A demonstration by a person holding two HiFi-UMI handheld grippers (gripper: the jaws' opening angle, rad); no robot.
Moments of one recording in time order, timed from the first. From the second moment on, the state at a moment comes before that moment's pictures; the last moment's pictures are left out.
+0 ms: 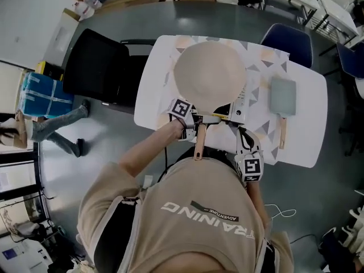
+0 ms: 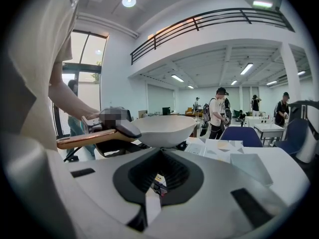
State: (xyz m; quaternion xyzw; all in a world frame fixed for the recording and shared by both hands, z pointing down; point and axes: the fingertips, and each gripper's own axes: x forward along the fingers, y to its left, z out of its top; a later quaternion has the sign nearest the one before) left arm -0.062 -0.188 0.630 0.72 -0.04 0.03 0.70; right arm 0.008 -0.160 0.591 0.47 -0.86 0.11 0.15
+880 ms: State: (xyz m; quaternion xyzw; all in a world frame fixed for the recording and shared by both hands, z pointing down) left arm -0.067 -0.191 0.581 0.75 -0.03 0.04 0.66; right arm 0.003 -0.179 0.547 0.47 -0.87 0.06 0.11
